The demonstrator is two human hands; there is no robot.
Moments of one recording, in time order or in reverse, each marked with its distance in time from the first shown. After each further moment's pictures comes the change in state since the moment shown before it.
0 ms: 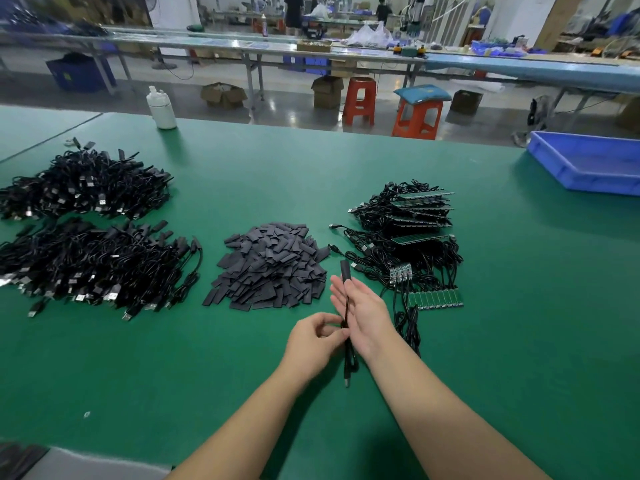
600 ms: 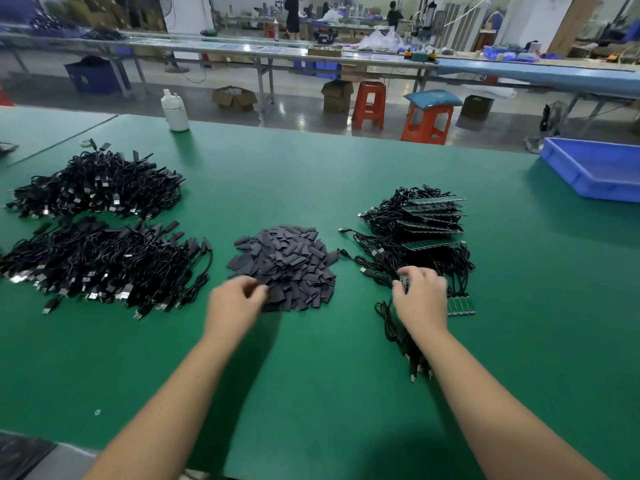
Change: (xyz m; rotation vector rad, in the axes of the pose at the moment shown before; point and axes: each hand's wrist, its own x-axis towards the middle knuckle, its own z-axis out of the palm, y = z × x) left_hand 0.030 0.017 -0.131 0.554 0.484 0.099; right_hand 0.021 -0.061 -0.045 -1.617 0.380 -0.567
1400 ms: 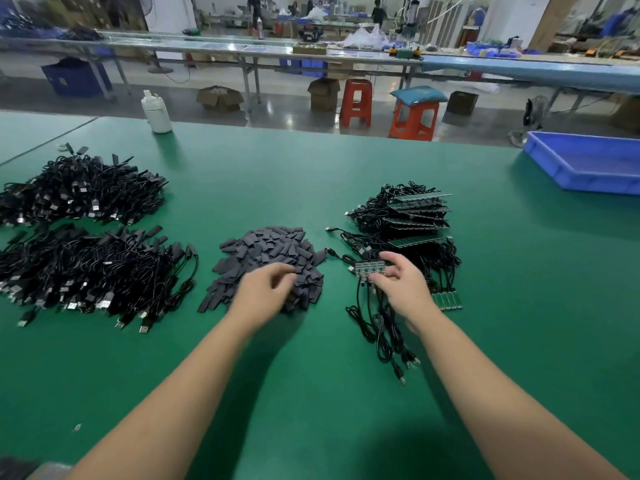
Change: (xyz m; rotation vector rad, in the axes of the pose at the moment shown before) left_hand 0.013 0.041 0.030 -0.072 -0.212 0.277; right_hand 0.012 -0.011 -0.016 0.651 -0.283 0.108
